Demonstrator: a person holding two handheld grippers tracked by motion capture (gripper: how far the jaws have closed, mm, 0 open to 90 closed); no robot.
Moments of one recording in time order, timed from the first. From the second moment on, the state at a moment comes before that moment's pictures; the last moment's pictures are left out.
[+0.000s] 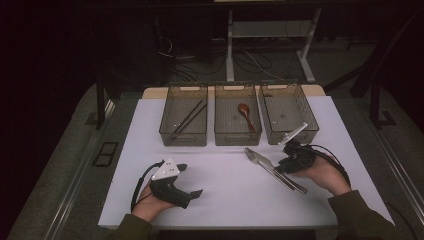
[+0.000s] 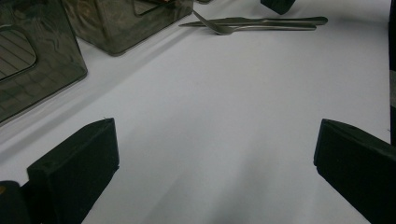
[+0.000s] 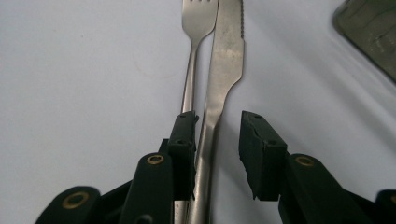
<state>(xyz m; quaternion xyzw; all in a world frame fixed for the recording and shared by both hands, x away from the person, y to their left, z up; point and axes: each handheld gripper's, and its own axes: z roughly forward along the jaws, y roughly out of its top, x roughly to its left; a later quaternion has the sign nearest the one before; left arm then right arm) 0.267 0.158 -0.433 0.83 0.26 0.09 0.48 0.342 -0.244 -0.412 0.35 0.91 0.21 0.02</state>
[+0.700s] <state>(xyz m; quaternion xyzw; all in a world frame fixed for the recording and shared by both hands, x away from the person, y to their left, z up) 0.267 0.158 -0.434 0.84 0.26 0.10 0.48 0.343 -0.233 -0.421 0.35 0.92 0.16 0.01</state>
